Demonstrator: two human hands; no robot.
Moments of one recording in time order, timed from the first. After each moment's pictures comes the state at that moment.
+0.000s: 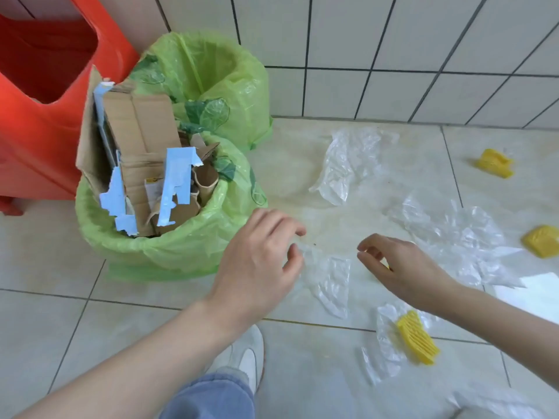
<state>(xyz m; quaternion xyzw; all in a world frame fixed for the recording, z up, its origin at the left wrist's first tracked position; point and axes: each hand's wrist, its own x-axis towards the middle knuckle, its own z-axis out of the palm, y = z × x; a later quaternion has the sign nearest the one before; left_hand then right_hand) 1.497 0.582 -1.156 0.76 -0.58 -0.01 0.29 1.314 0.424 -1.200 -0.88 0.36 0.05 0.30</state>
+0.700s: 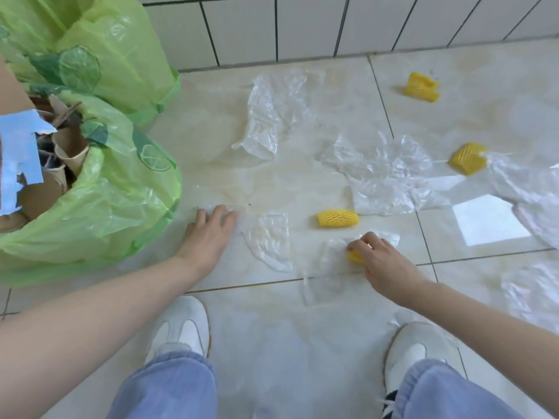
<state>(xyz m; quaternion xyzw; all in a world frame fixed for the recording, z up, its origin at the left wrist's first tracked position) 1.498 0.552 -1.313 0.78 -0.61 -0.11 -0.11 1.178 0.437 -1.306 -0.88 0.38 0.16 0.22</state>
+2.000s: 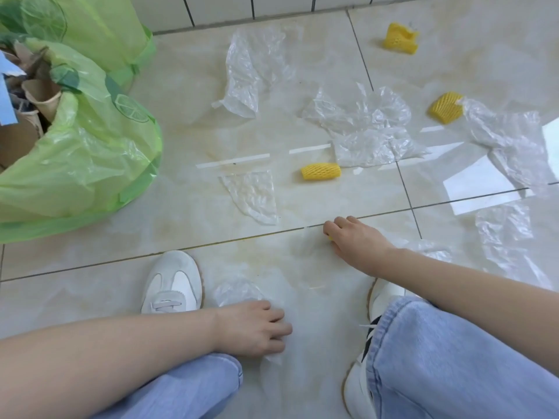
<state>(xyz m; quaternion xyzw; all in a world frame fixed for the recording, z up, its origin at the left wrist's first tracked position) 1.374 0.685 -1.338 0.23 -0.97 -0.11 -0.02 1.174 0.493 -1.309 -0.91 0.33 0.19 0.17</state>
